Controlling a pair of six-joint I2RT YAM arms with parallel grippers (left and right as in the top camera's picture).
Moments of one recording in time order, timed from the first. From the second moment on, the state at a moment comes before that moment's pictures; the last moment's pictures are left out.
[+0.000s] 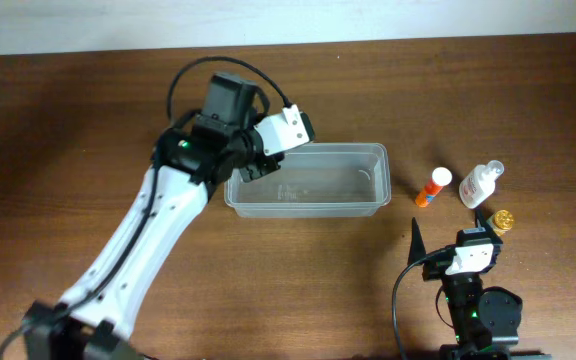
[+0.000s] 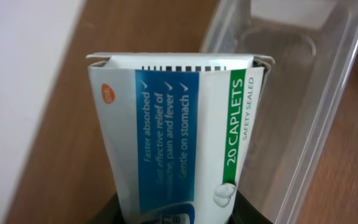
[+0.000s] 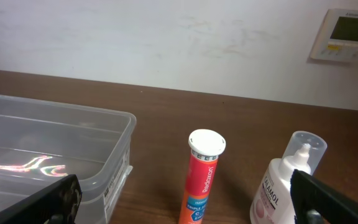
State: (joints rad) left arm -0.43 1.64 1.47 -0.72 0.20 0.82; right arm -0.04 0.02 0.01 -0.07 -0.09 -0.10
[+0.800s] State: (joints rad) left arm -0.43 1.99 1.47 -0.75 0.15 0.89; right arm -0.04 0.02 0.01 -0.07 -0.09 -0.10
